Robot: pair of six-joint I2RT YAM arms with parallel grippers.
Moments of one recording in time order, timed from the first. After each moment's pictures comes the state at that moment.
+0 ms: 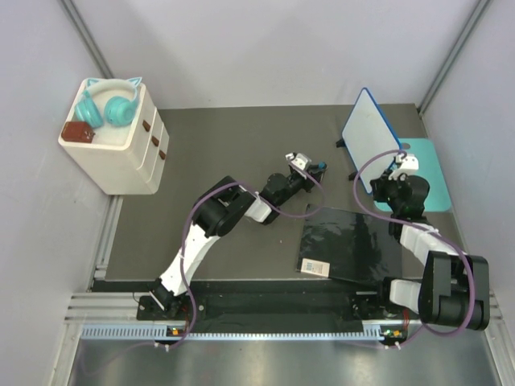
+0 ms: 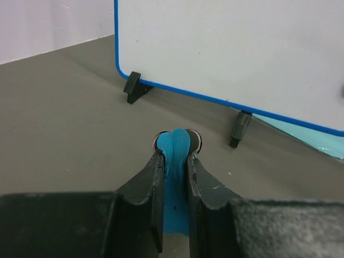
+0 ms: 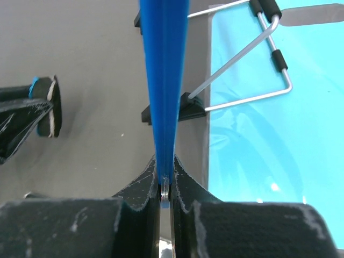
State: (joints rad) left arm -0.77 2.44 1.32 1.30 0.11 -0.13; right arm -0.14 1.19 0.41 0.45 -0.26 0.11
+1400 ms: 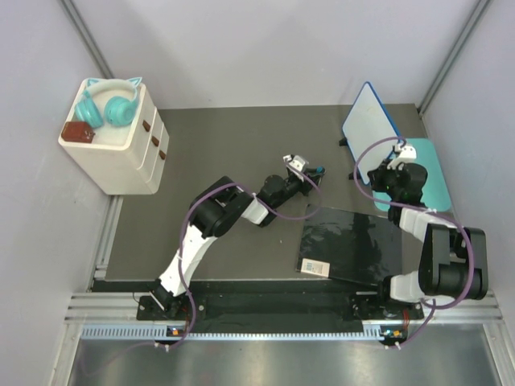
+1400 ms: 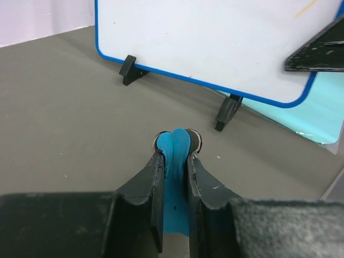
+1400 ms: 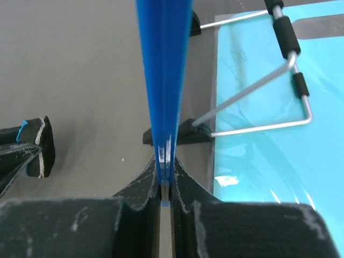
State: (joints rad) left arm -0.77 2.40 1.24 1.30 0.14 -0.16; right arm -0.13 1.38 0.52 0.50 -0.28 0.14
